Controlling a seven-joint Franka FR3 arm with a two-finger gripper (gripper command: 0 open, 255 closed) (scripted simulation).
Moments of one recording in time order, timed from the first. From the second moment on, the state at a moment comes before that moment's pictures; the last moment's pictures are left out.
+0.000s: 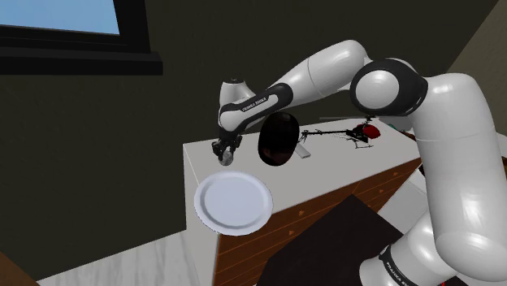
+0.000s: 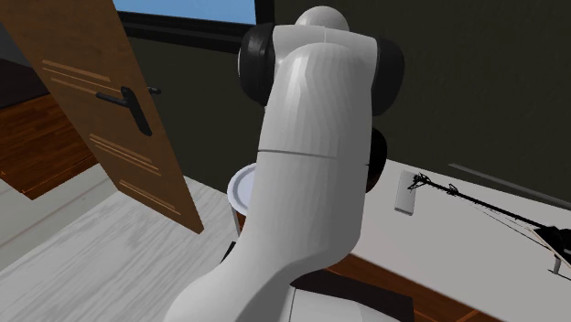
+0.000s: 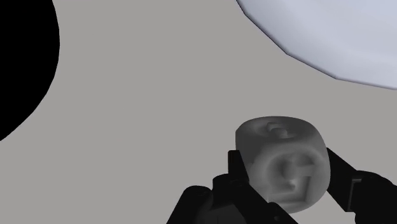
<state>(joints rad) 0.11 0.73 0.12 -1.62 -0.13 2.34 0.22</state>
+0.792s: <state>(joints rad) 0.11 0.65 0.13 -1.63 -0.12 2.26 0.21</state>
